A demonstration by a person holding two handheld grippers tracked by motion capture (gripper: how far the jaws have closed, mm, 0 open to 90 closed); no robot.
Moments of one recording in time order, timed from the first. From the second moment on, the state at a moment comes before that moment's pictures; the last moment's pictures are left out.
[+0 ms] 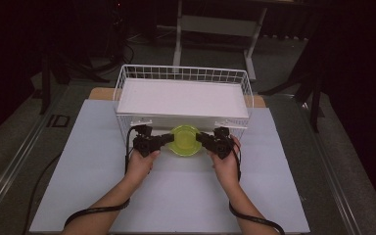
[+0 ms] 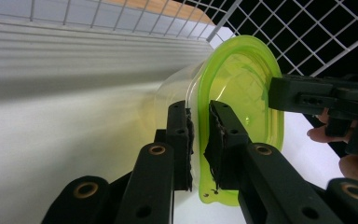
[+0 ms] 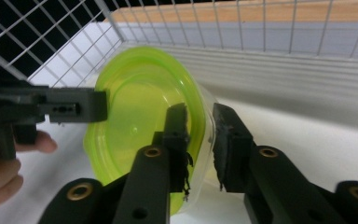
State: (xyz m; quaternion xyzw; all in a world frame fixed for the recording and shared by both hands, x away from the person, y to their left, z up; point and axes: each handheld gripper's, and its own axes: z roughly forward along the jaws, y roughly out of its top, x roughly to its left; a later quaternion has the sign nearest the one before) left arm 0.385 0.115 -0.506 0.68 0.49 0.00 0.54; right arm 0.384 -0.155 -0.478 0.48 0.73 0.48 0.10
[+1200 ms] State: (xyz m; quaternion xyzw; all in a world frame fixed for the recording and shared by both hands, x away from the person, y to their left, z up) left arm 0.356 0.143 -0.505 0.68 0.46 0.03 0.57; right arm 0.335 -0.149 -0.487 0.45 0.74 0.47 0.17
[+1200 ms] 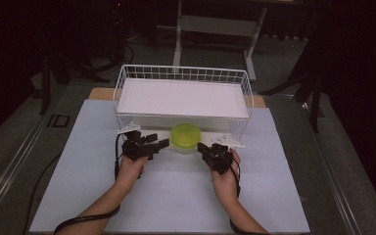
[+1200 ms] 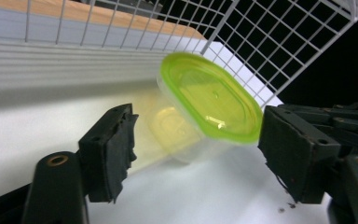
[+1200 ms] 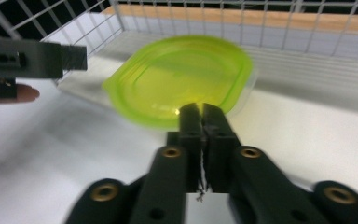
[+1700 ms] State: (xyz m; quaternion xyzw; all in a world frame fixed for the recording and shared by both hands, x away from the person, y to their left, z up) left arm 0.311 0.153 -0.506 0.69 0.42 0.10 0.58; right arm 0.333 -0.132 -0.509 0.45 0.76 0.44 0.14
